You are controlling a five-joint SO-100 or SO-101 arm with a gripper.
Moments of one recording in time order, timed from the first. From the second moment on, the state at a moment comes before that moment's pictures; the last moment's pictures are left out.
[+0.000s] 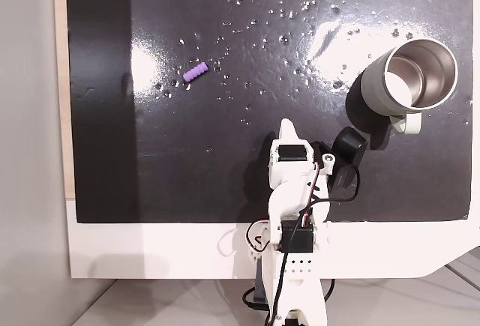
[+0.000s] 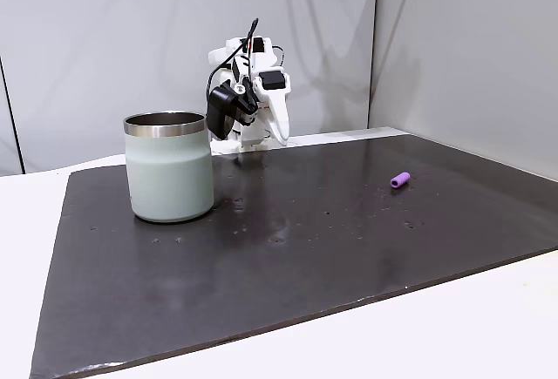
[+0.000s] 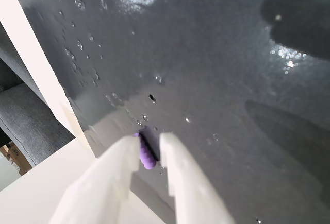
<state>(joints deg) 1.7 181.7 171.1 47.9 2.0</state>
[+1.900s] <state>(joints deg) -22.9 91.7 69.1 60.7 24.4</state>
